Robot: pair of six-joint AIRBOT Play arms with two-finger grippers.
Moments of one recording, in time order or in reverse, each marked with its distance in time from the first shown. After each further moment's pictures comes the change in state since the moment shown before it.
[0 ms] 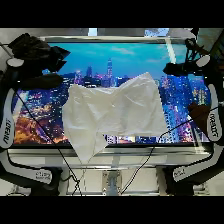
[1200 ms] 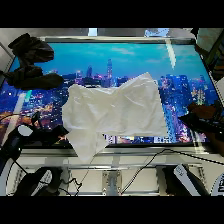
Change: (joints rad) left arm 0.064 0.751 -1.188 0.583 -0.039 -0.295; right arm -0.585 0.726 -1.053 0.416 0.184 -0.284
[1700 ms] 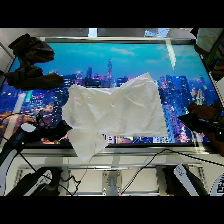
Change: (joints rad) left arm 0.001 -0.189 -0.010 -0.206 0.126 0.124; right arm -0.002 0.012 -0.007 0.018 0.019 -0.002
